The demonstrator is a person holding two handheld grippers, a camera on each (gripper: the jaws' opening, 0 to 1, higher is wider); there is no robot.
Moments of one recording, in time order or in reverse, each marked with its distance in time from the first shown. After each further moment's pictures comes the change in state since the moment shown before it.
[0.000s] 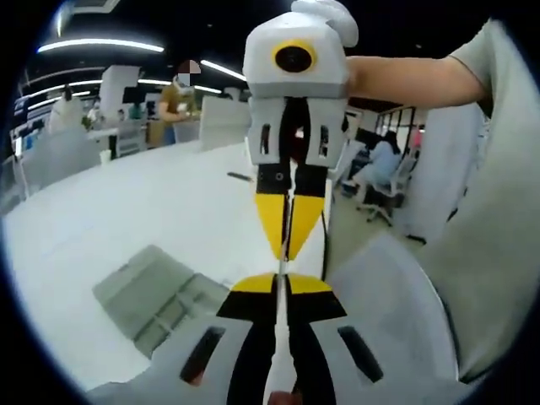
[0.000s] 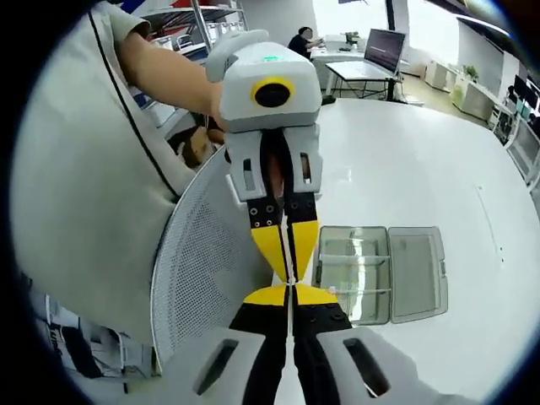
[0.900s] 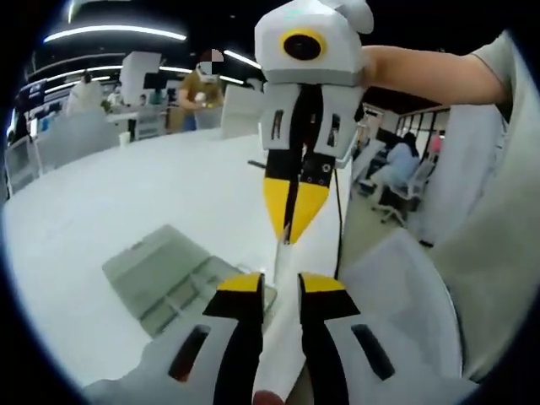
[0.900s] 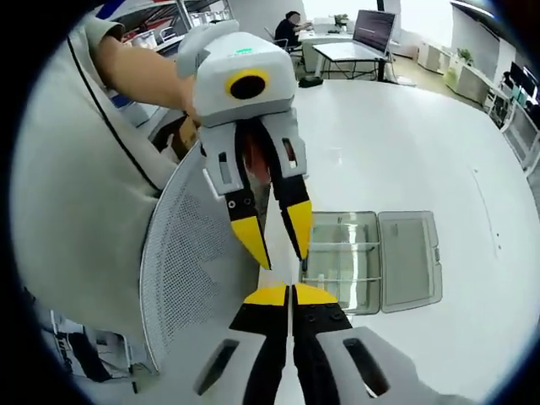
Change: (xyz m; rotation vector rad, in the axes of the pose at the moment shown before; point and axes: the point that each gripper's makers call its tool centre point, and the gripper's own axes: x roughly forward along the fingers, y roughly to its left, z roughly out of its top) left arm -0.006 0.018 -0.014 -0.058 0.032 0.101; right arm 0.007 -0.023 -0.011 0.031 0.112 -0.043
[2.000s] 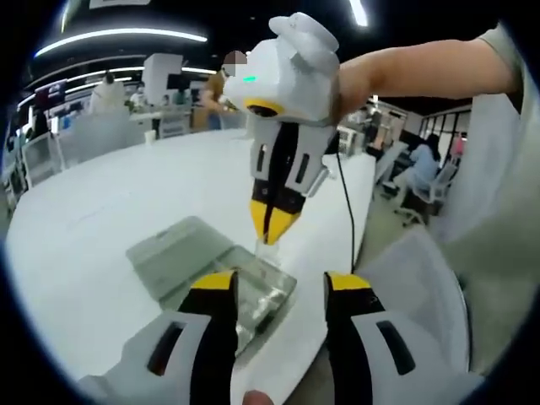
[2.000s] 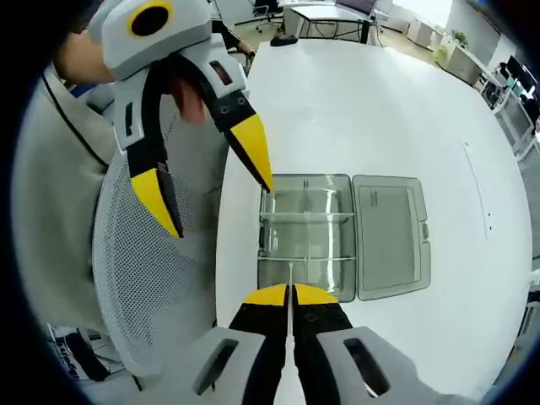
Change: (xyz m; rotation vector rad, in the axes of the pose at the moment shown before) left arm -0.015 0.013 -0.009 -0.034 -0.007 0.126; right arm 0.034 -0.041 -0.027 0.021 0.174 -0.096
